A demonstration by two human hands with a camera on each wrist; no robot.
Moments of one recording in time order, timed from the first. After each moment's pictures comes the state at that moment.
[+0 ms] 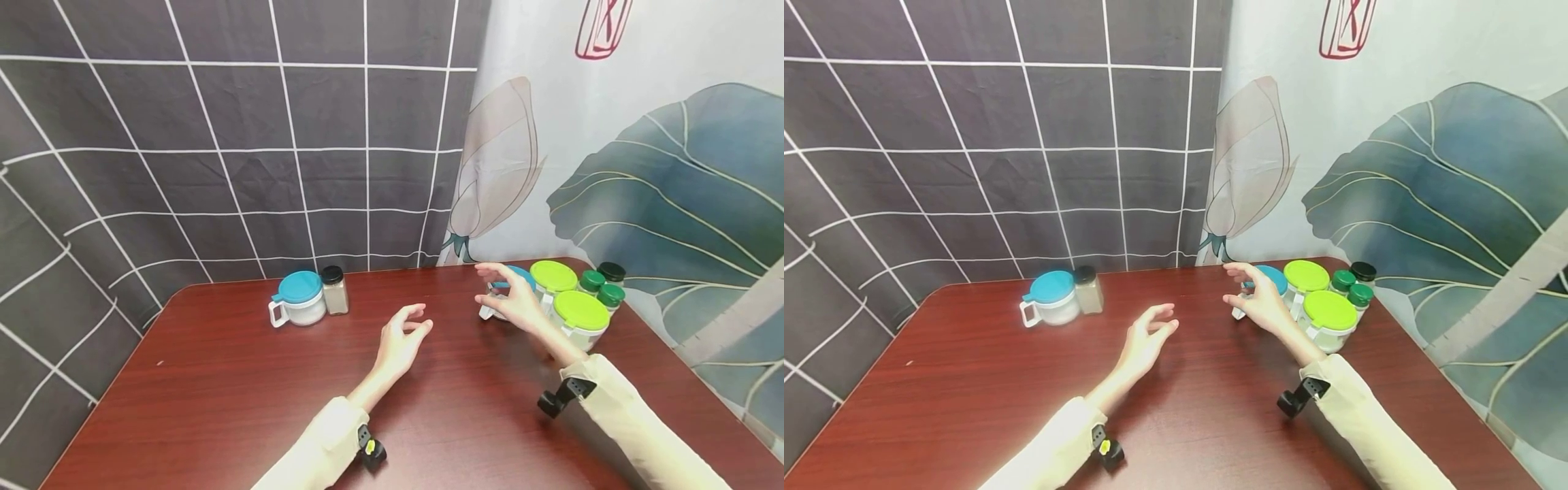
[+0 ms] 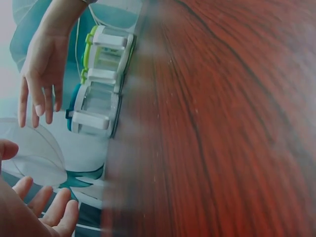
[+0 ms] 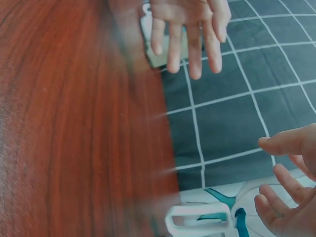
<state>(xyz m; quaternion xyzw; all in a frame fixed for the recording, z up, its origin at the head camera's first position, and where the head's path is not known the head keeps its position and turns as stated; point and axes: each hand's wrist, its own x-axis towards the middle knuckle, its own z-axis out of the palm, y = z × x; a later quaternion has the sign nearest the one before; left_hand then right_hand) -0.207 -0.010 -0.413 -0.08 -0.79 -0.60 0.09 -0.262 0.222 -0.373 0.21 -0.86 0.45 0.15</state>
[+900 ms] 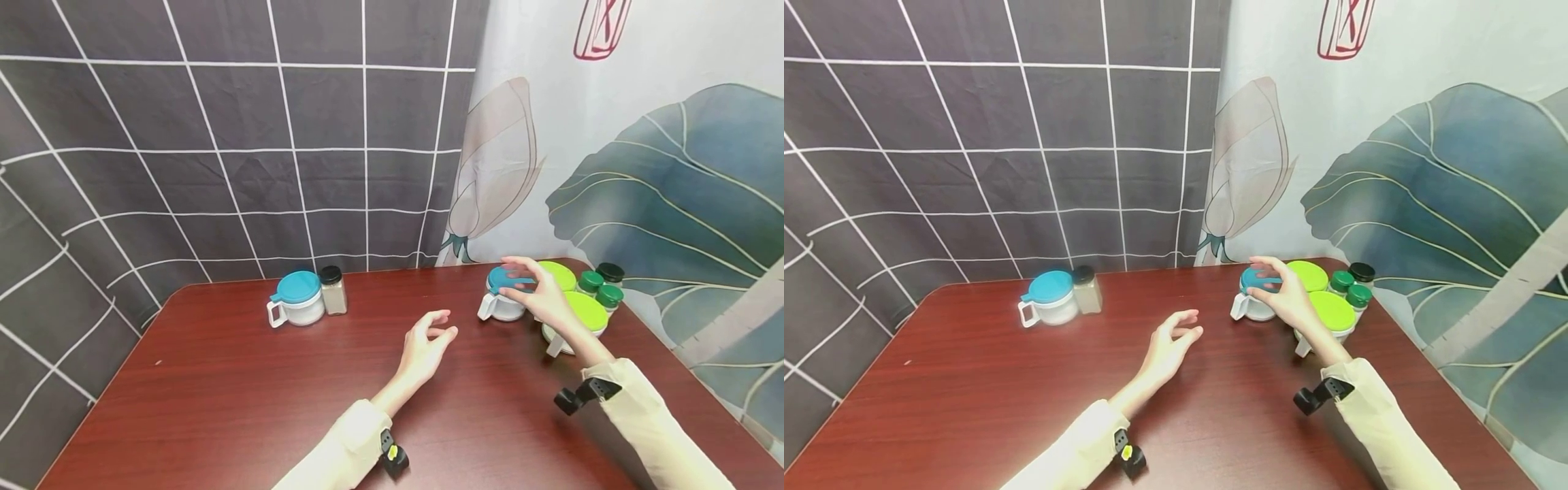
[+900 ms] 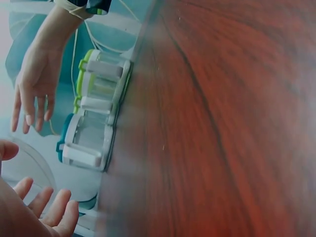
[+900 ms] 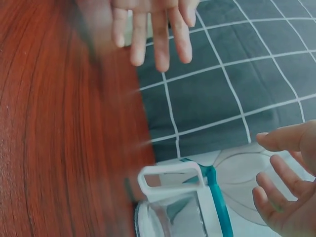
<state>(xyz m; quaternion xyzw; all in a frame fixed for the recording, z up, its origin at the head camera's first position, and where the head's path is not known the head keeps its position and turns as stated) -0.201 0.026 -0.417 -0.11 -0.78 -0.62 0.07 -0.259 0.262 -0.364 0.20 -0.84 0.47 0.16</state>
